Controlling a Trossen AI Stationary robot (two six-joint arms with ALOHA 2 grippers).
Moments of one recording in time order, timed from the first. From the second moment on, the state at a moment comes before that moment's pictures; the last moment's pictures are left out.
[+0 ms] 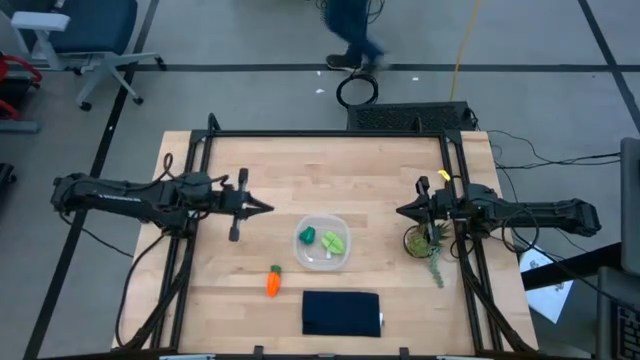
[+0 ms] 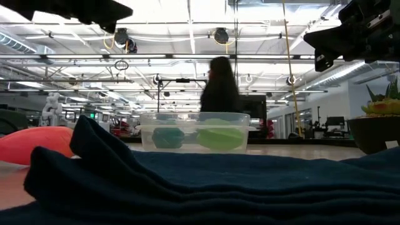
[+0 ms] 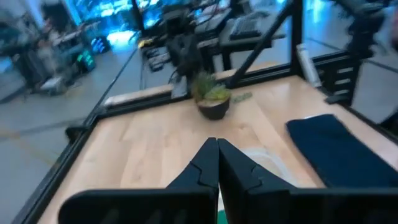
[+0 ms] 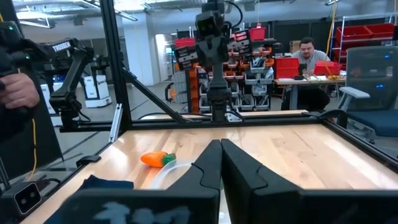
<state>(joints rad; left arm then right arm) -0.02 0.74 0.52 0.06 0.07 0.22 -0.10 0.32 0.04 0.37 -0.18 0.09</state>
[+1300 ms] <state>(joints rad) -0.08 0.46 0.26 0.14 0.10 0.17 -0.10 0.32 0.04 0.33 -0.19 0.07</state>
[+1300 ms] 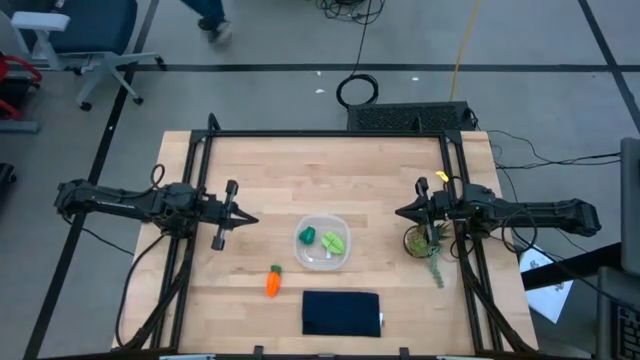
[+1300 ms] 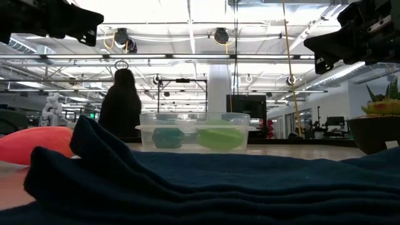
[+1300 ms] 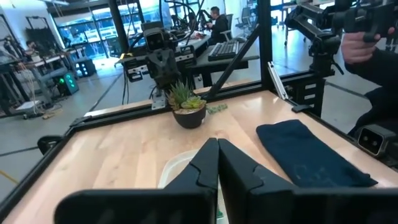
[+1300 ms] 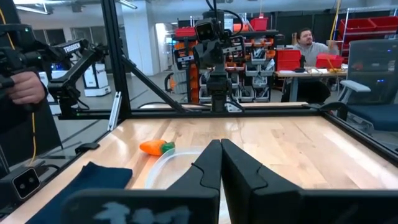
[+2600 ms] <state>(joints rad) -0.38 0.93 0.74 -0.35 -0.25 -0.19 -0.10 0.32 0.04 0.32 -0.19 0.08</state>
